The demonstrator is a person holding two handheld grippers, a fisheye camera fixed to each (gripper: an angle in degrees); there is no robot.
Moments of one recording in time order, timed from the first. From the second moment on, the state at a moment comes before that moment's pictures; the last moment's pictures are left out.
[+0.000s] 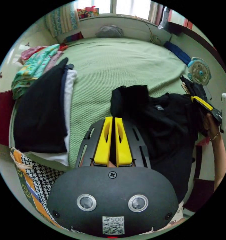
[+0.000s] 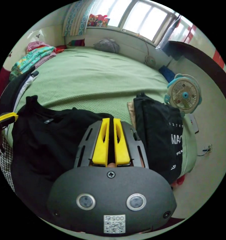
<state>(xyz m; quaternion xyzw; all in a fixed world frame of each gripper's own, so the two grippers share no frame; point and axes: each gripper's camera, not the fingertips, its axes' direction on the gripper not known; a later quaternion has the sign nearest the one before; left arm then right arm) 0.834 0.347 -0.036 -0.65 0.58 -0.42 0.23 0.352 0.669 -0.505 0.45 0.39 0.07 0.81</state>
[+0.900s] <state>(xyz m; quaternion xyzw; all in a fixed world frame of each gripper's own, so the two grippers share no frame) 0.923 0.388 -0.044 -0.68 0.55 -0.45 0.21 0.370 0.604 -0.539 0.43 0.30 0.04 0.85</state>
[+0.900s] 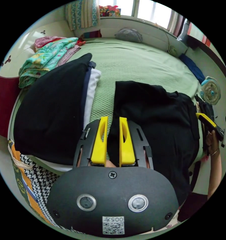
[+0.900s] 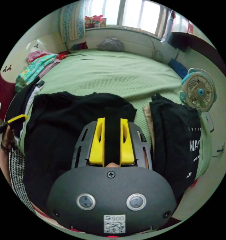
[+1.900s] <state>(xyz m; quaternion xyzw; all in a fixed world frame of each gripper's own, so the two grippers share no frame) 0.969 0.342 -0.028 -0.64 0.57 -0.44 0.26 0.461 0.718 -0.594 0.51 0.17 0.16 0.83</state>
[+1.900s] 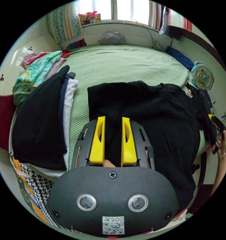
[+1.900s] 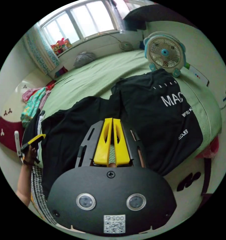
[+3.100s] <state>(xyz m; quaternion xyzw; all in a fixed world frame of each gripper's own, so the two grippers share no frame) 0.951 0.514 -0.057 -0.77 0.43 -0.42 0.20 0.407 0.646 -0.557 0.41 0.22 0.07 0.88</state>
